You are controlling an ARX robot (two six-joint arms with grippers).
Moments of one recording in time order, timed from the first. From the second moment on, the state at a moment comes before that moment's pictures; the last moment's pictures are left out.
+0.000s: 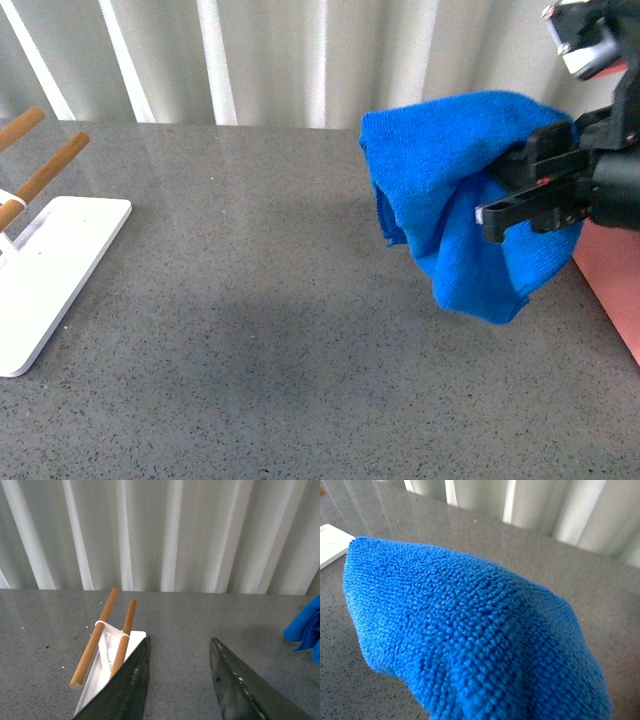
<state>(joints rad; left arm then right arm) 0.00 0.00 0.02 0.00 0.00 0.00 0.25 1.74 0.62 0.72 -0.22 -0.11</state>
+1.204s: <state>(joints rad) 0.00 0.00 0.02 0.00 0.00 0.00 0.12 2.29 1.12 0.26 -0.02 0.04</state>
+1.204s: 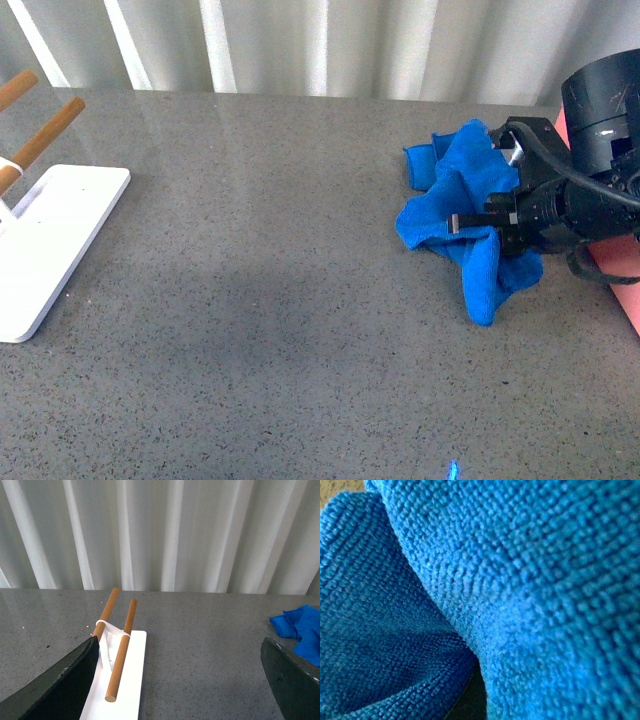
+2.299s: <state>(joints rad) 0.00 0.00 0.02 0.00 0.00 0.00 0.34 2.17 1.00 0.27 -0.14 0.06</state>
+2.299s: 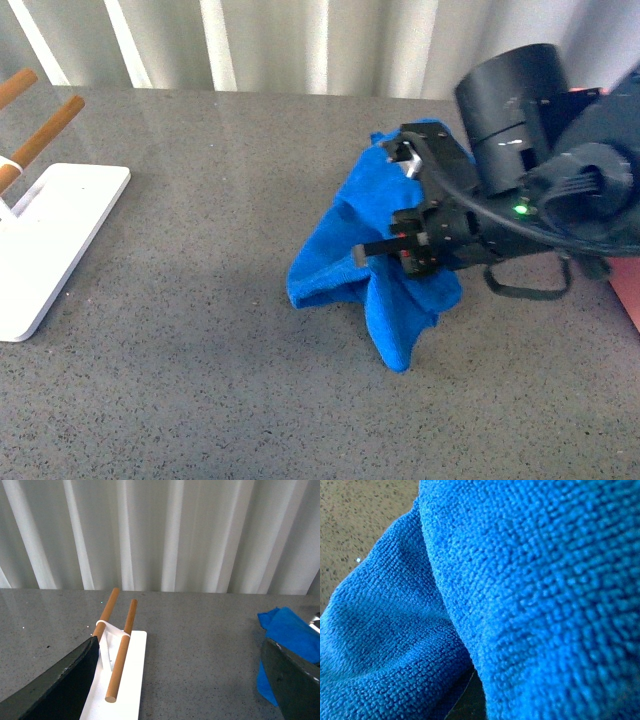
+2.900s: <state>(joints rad) 0.00 0.00 0.02 0.00 0.00 0.00 0.14 1.87 0.96 0.20 -0.13 -0.13</state>
